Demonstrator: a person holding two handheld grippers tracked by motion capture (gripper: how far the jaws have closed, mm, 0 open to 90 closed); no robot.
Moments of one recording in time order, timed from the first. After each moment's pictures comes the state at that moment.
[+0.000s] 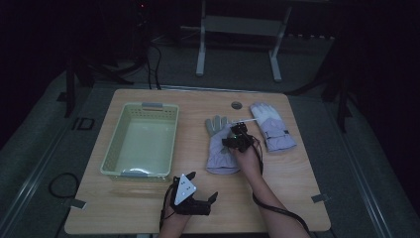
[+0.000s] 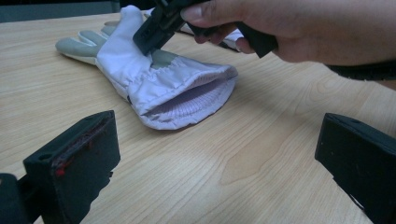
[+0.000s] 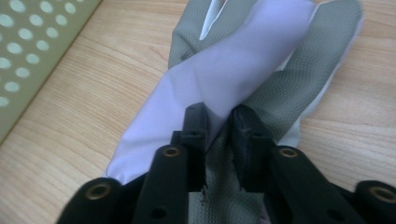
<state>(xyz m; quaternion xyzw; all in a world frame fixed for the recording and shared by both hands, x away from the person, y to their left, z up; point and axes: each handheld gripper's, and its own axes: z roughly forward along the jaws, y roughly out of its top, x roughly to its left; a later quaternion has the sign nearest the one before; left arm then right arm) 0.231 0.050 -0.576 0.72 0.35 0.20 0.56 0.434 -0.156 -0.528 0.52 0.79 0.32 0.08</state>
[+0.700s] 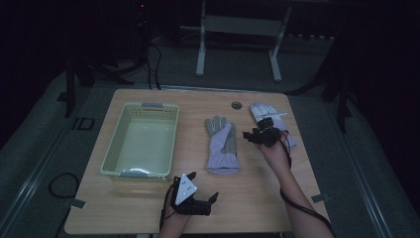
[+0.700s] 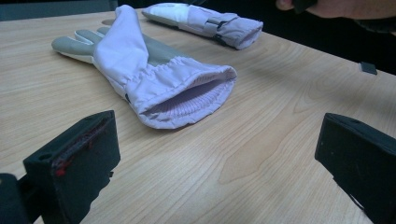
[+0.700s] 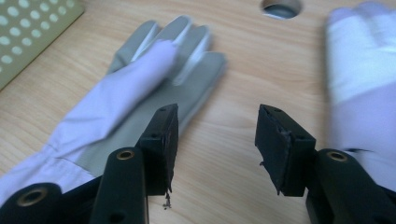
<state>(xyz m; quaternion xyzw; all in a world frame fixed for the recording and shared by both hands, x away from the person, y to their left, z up) 0.232 0.049 -0.576 0.73 0.35 0.19 0.55 0.431 -0.231 -0.487 0.48 0.80 0.34 0.16</state>
